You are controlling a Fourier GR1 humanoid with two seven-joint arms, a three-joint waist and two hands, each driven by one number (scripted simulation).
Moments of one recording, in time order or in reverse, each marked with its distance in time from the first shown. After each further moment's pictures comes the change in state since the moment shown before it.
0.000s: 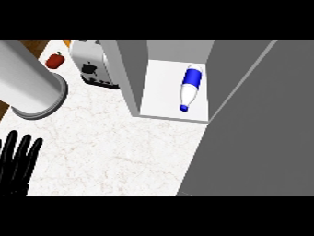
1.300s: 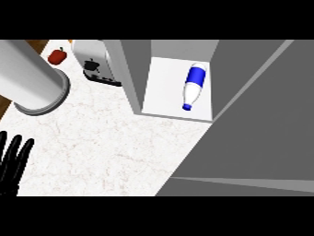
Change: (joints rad) left arm 0.021 0.037 0.050 0.000 0.029 -0.073 -0.011; right arm 0.082 0.064 -0.162 0.148 -0.450 -0.118 -0.003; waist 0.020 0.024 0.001
